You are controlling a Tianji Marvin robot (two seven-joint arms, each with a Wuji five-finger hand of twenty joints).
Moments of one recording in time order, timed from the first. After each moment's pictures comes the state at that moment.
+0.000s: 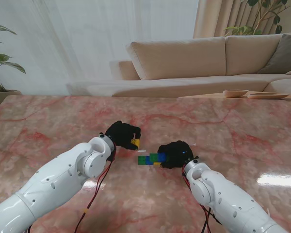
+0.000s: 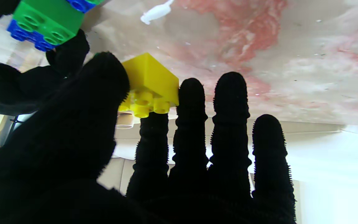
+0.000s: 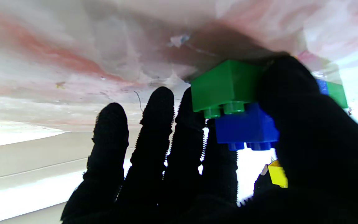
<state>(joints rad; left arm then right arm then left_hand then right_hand) 1.06 -1.13 -0.68 -1.25 0.74 0.02 0.07 -1.28 -1.09 0.80 -1.18 -0.93 -0.01 -0.30 0.66 -0.69 0.75 -0.22 0.62 -0.12 0.95 0.38 1.04 -0.01 0.50 0.85 0.96 0.10 0.68 0.83 0.28 0.16 1.15 0.67 0.47 -0.69 0.86 -0.27 0.65 -0.27 0.75 0.67 0.90 -0.23 0.59 0.92 0.76 -0.19 0.84 0.74 0.46 -0.09 1.23 0.82</state>
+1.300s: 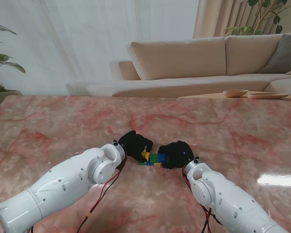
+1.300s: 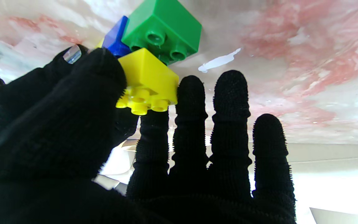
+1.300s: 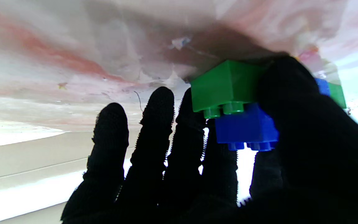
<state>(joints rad) 0.99 -1.16 -0.50 -1.19 0.74 -0.03 0.07 -1.29 -1.09 0.81 -1.18 -0.94 -0.01 -0.30 0.66 -0.71 0.73 -0.23 0.66 -0.11 0.95 0.36 1.07 -0.01 0.53 0.84 0.99 0.10 0.68 0.85 0.29 0.17 1.18 0.68 0.47 -0.69 0.86 -0.27 0.65 -0.27 0.75 0.67 0.90 -0.23 0.58 0.92 0.76 -0.19 0.84 0.74 0.46 -0.09 1.23 0.82</state>
